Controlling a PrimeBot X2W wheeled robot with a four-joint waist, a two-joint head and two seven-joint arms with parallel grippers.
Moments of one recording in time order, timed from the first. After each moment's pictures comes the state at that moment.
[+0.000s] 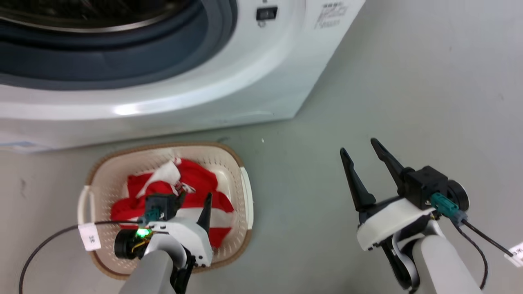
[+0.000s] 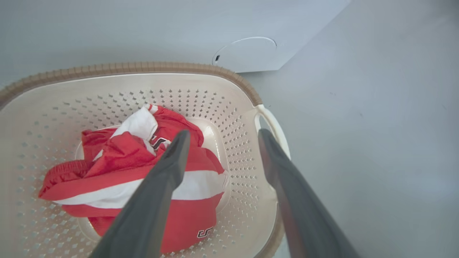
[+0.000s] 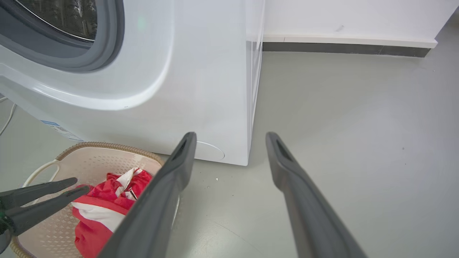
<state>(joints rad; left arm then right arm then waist) -0.48 0.08 -0.21 0.94 -0.29 -0.12 -0.26 -0.28 -0.05 0.22 0.22 0.12 0.13 -0.14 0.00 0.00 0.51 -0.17</state>
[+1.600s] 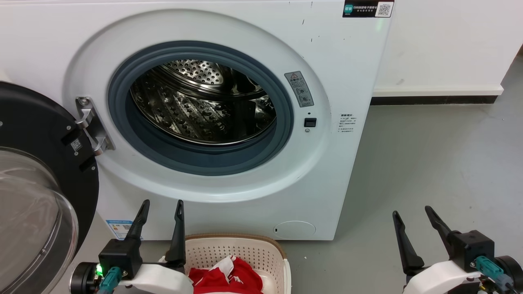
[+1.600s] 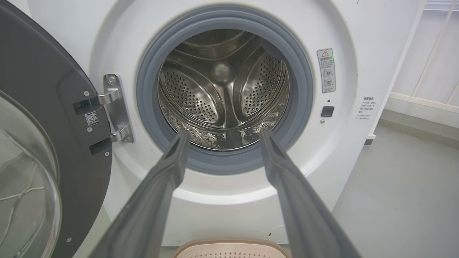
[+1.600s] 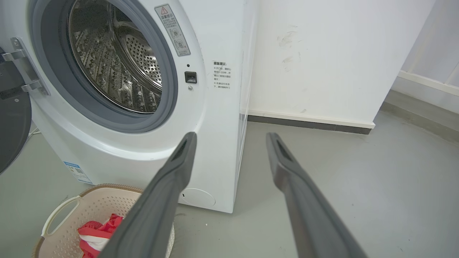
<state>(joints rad) 0.05 0.12 -0.10 -0.02 -0.17 0.02 -0.14 0.10 -0.05 0.02 -0.04 0.03 0.13 0.01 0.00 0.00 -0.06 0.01</state>
